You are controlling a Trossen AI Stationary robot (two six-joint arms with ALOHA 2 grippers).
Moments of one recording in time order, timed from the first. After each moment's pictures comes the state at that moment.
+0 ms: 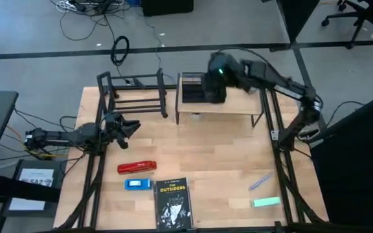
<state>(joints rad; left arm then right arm) -0.05 0.09 0.01 0.21 -0.39 -0.41 -0.32 1.72 2.03 -1.08 0.46 -0.87</state>
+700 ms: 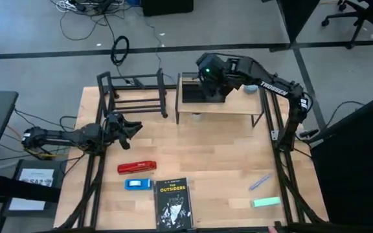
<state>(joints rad) -0.05 0.15 0.01 0.22 -0.39 -0.43 -0.33 1.80 2.06 -1.21 0.53 -1.35</state>
